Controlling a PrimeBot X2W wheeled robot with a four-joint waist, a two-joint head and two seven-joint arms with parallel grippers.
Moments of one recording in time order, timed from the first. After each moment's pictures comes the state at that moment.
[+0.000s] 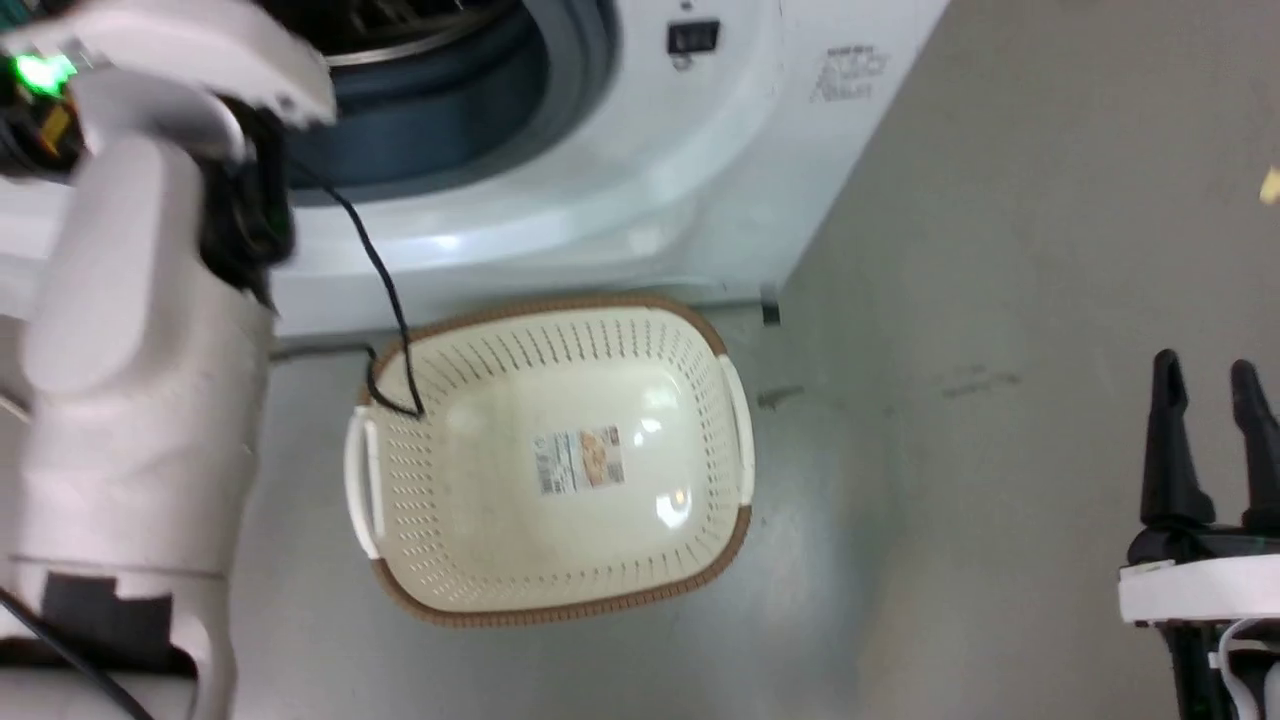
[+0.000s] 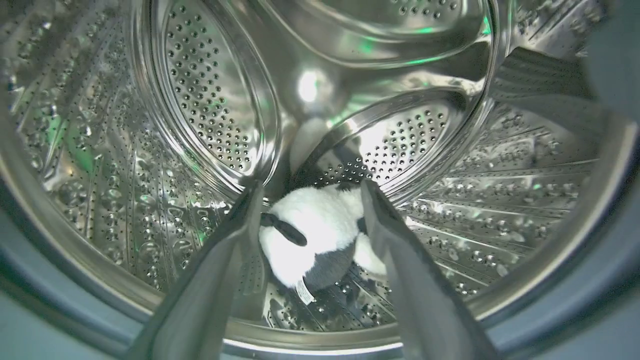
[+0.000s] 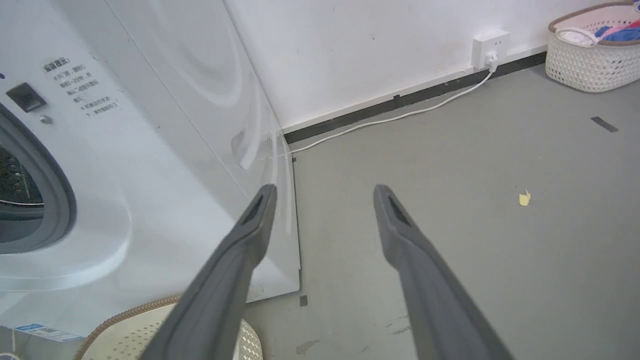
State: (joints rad) left arm -1.05 0.27 -0.19 0.61 -0.53 0.15 -0.17; right arm -0.11 -0.07 -0.18 -0.05 0.37 0.13 -0.17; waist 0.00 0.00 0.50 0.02
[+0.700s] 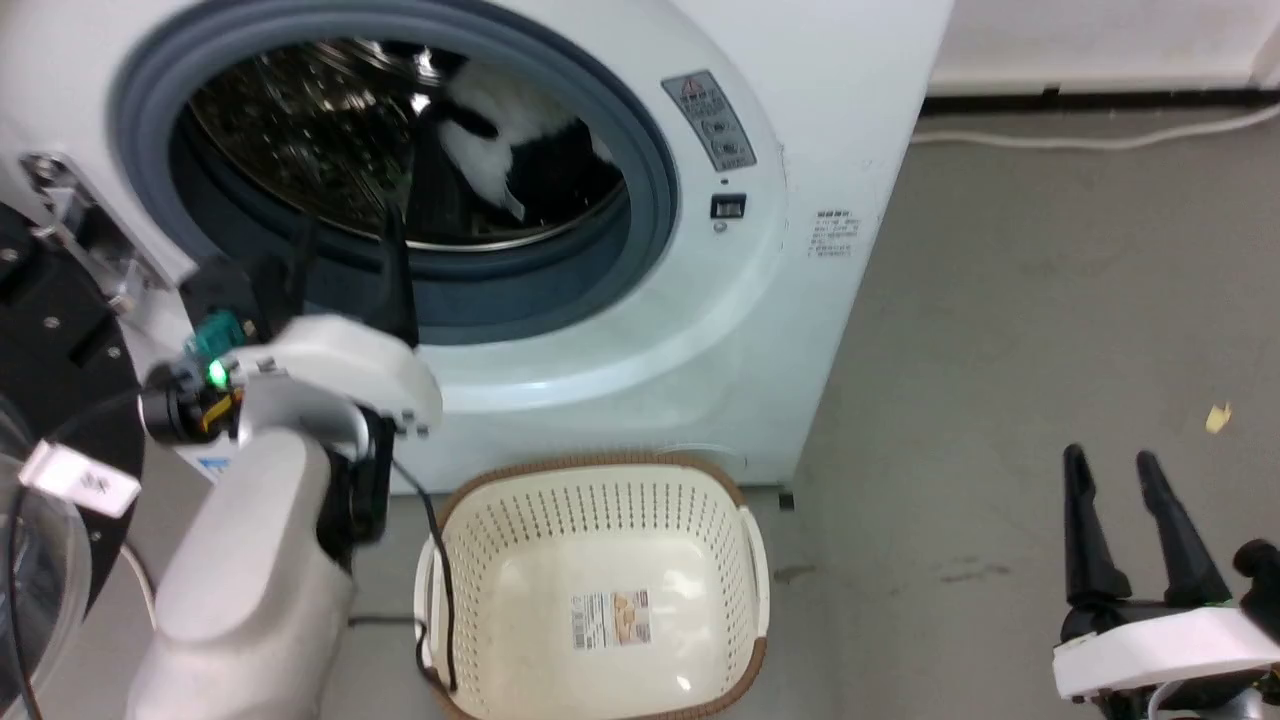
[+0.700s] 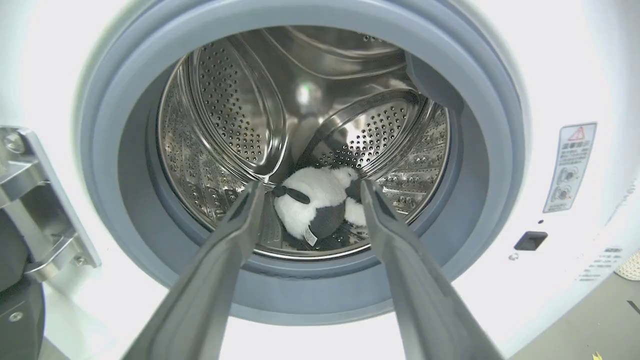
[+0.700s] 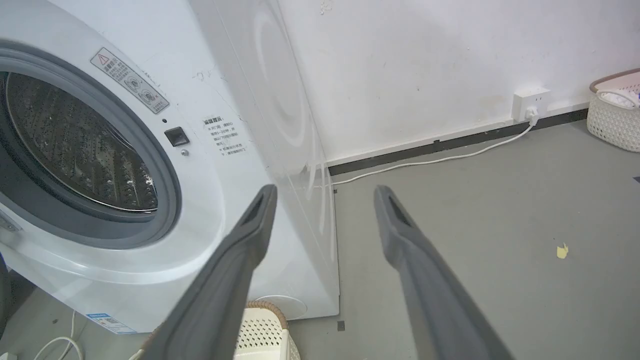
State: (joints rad) left arm -0.62 0.26 -0.29 0.43 -0.52 0.17 -0.14; right arm -0.02 -0.05 -0.12 0.02 0.32 0.13 -0.15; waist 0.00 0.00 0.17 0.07
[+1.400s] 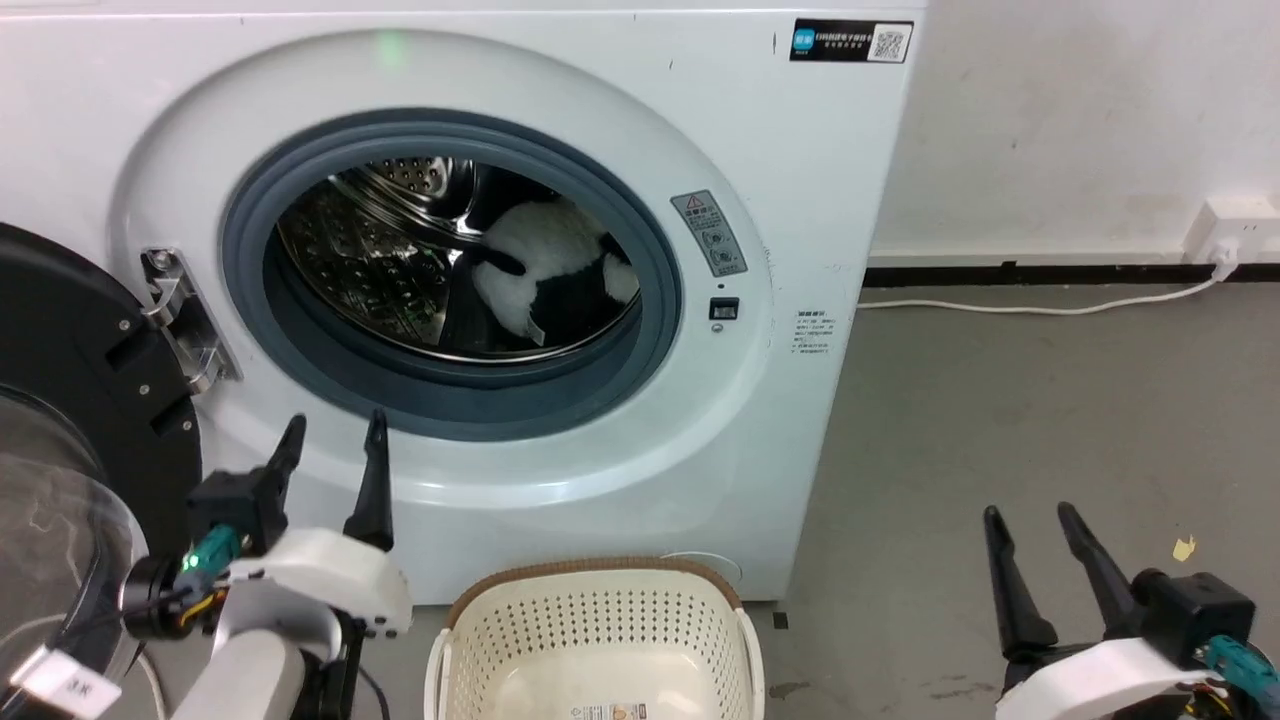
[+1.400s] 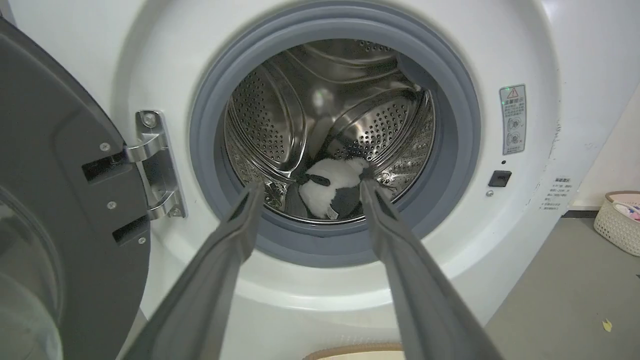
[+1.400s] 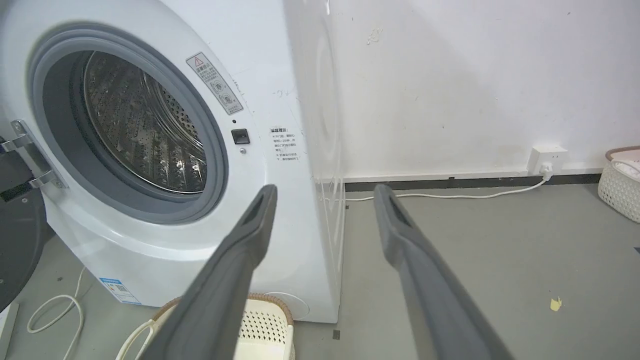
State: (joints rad) left arm -0.27 0.36 -0.32 0.27 -0.50 0.18 -0.19; right arm 0.02 -0.05 -0.04 0.09 0.19 0.13 -0.12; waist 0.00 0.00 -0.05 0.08
